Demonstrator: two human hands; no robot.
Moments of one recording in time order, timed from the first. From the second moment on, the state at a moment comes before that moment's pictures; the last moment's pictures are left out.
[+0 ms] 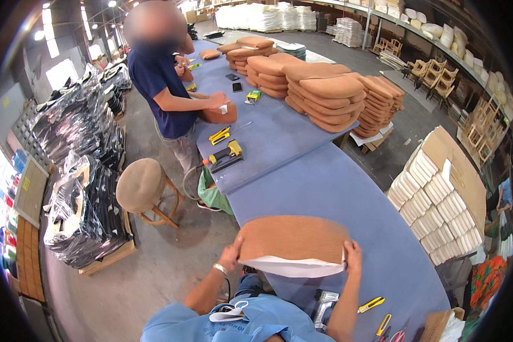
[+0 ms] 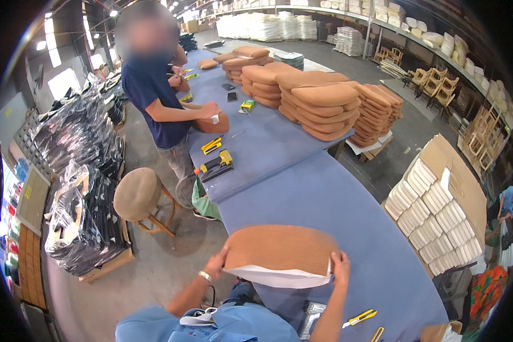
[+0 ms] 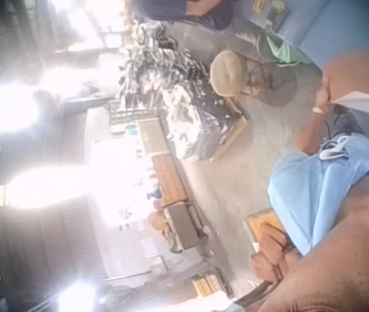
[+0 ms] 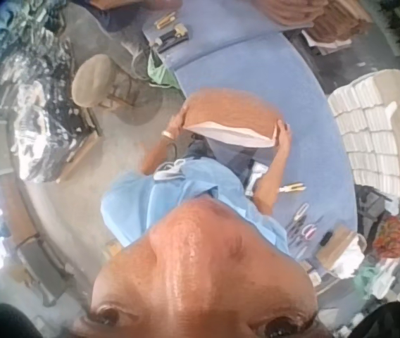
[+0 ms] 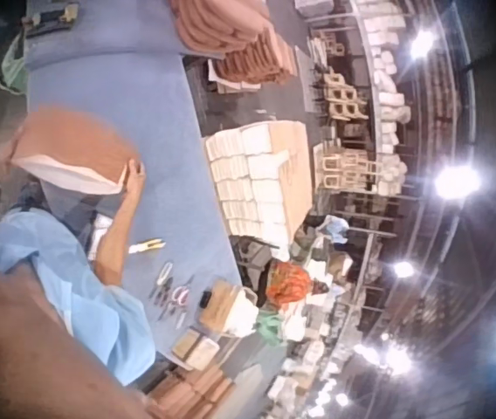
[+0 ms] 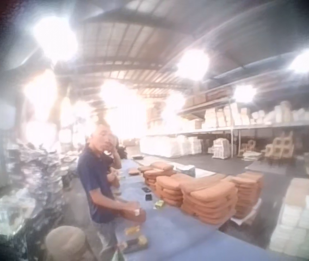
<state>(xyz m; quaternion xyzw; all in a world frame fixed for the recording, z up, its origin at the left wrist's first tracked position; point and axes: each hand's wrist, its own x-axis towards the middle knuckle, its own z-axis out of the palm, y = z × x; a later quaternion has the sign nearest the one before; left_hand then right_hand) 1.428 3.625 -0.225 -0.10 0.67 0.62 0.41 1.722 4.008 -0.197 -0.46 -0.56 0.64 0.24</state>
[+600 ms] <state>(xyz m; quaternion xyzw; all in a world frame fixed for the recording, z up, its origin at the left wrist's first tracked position) 1.529 3.647 -0.214 -0.18 0.56 0.70 0.40 1.745 3.953 -0.189 -0.48 -0.30 0.67 0.49</state>
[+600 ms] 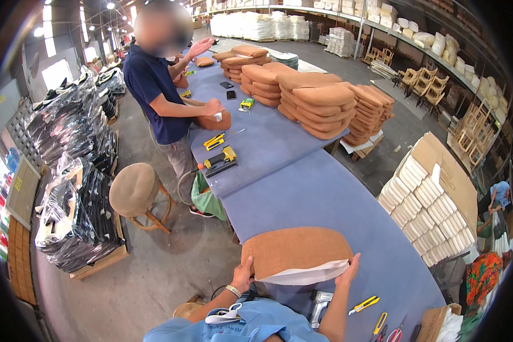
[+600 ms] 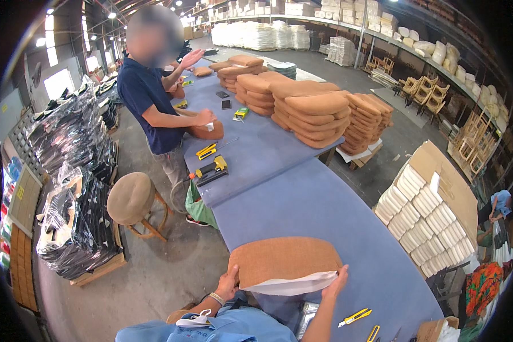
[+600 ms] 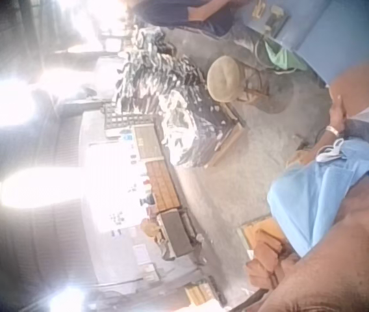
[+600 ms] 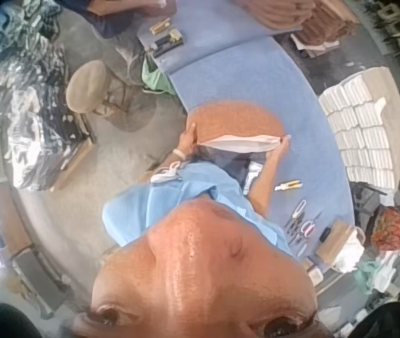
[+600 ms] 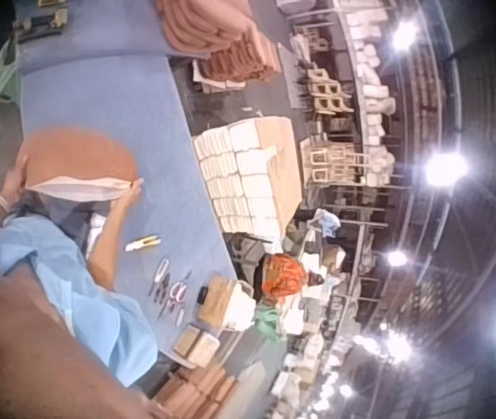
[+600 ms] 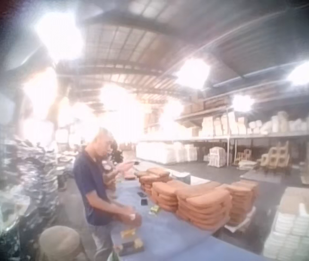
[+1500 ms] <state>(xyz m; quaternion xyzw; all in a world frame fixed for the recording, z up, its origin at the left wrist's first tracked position) 1.539 3.634 -0.233 -0.19 0.54 0.69 0.44 1.774 3.898 -0.214 -0.59 -0.48 0.53 0.37</state>
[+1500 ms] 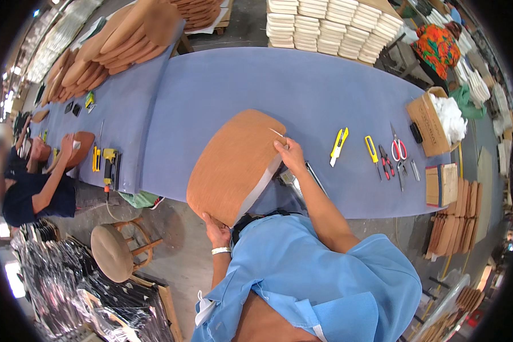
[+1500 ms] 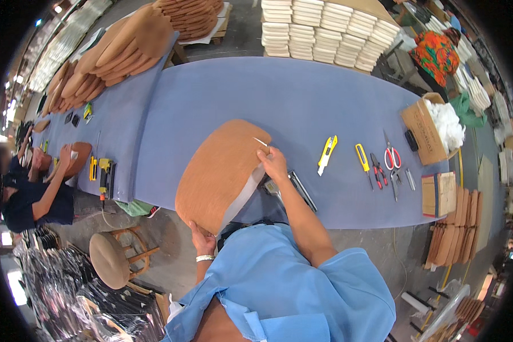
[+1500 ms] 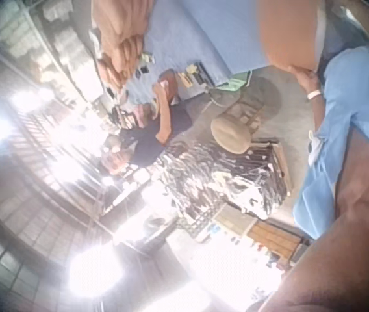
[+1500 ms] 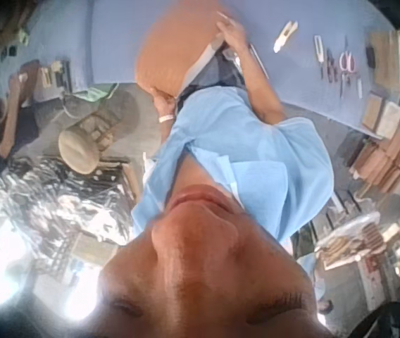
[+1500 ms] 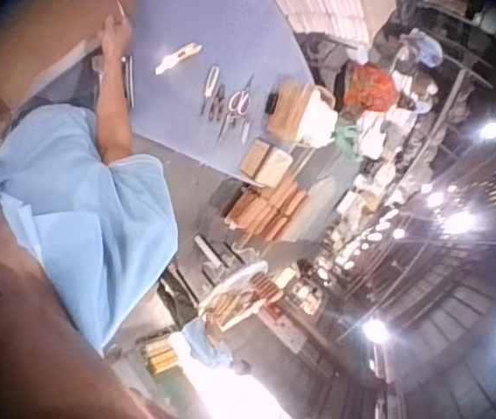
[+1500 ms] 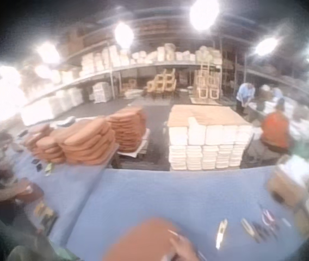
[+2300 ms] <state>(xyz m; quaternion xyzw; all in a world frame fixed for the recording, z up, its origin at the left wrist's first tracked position) 1.512 3.624 -0.248 -0.17 0.62 0.62 0.45 1.776 3.915 -0.235 -0.58 -0.42 0.52 0.46</state>
